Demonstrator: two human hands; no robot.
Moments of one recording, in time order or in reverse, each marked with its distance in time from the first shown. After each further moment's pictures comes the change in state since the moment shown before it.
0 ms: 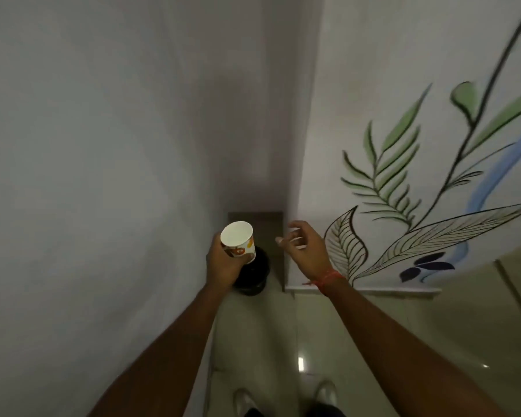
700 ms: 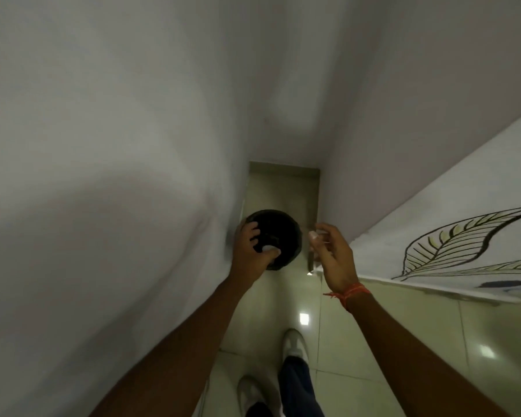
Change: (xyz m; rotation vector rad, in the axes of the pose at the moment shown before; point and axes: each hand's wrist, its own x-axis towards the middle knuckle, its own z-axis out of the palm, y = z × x) left_hand 0.189 -0.220 0.063 -0.062 -0.163 -0.229; right_hand 0.125 0.195 0.138 0.081 -0.022 0.138
